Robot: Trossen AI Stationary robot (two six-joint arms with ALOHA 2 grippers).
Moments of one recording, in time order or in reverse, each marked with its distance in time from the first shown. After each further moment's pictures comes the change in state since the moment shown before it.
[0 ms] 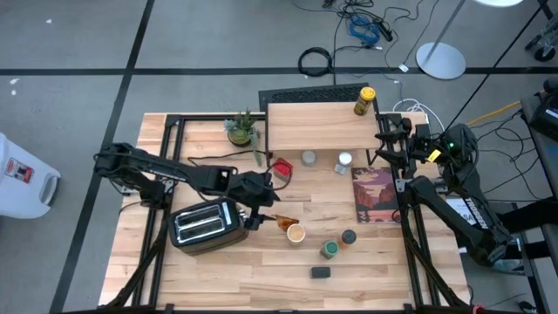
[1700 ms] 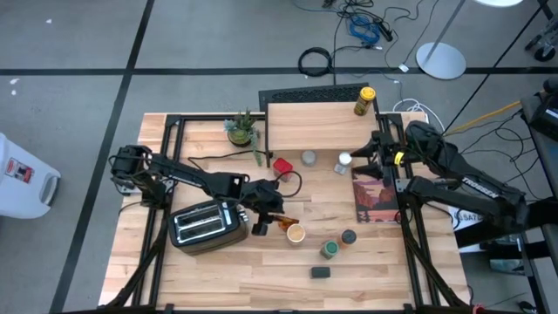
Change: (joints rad) left arm 0.001 0.159 -0.002 0.118 0.041 -0.022; right arm 0.460 0.259 0.000 -0.086 0.268 -0.080
